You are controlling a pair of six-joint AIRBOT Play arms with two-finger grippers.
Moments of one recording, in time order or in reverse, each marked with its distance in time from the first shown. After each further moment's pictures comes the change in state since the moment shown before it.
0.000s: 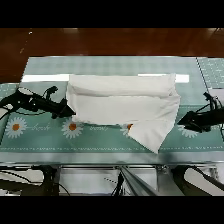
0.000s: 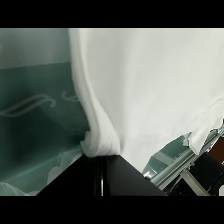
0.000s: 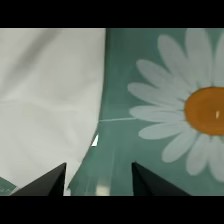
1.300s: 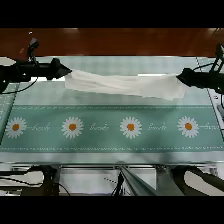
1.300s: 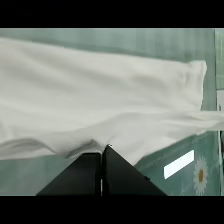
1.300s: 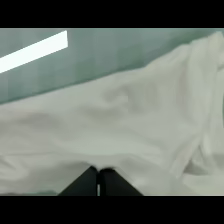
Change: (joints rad) left arm -0.071 0.106 0.367 -0.264 0.216 0.079; right arm 0.292 -0.057 0.334 0.272 -0.541 0.009
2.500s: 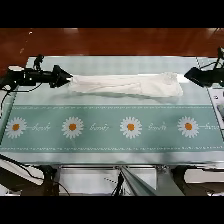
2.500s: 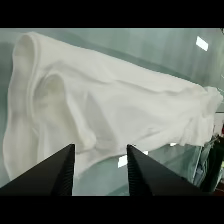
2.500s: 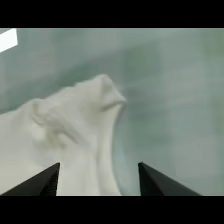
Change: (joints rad) left arm 0.083 -0.276 0.113 -0.039 -0.109 -0.075; right arm -0.164 -0.325 0.248 -0.209 0.063 0.035
